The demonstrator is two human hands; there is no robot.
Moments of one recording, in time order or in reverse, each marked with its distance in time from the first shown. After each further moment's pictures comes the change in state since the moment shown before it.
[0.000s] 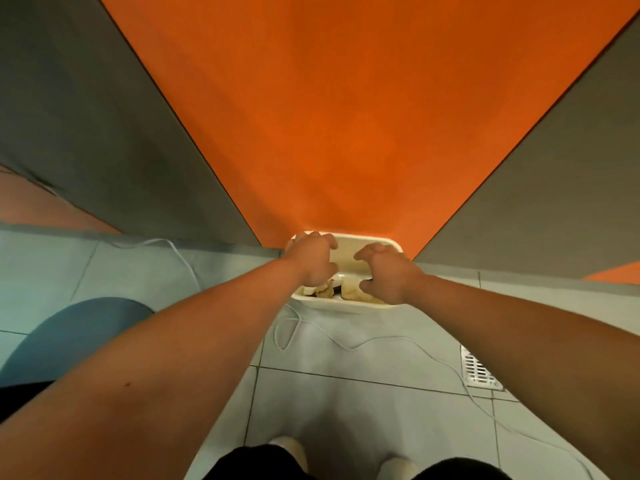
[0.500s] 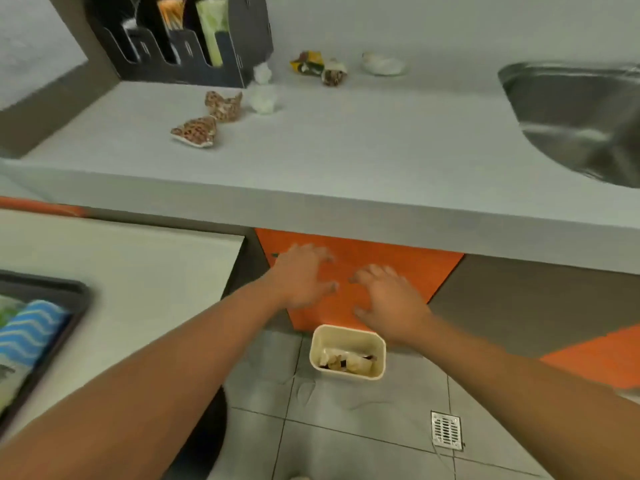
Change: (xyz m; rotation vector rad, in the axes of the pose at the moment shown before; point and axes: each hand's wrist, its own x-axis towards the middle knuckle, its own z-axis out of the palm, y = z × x) left_hand -0.282 0.081 -0.344 0.031 0.295 0.151; right_hand -0.260 -0.154 -0.327 -0.071 0.370 -0.173
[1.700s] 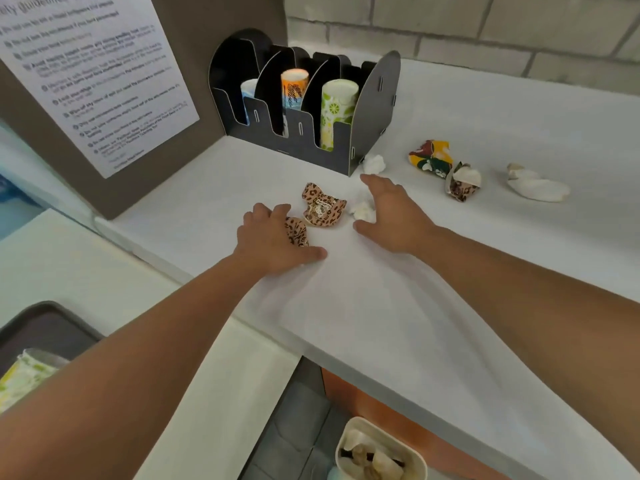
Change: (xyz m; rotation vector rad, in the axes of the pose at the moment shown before) left_hand 0.108 -0.170 -0.197 -0.192 0.353 -0.652; right_hand 0.353 -0.074 -0.173 0.159 0.091 -0.263
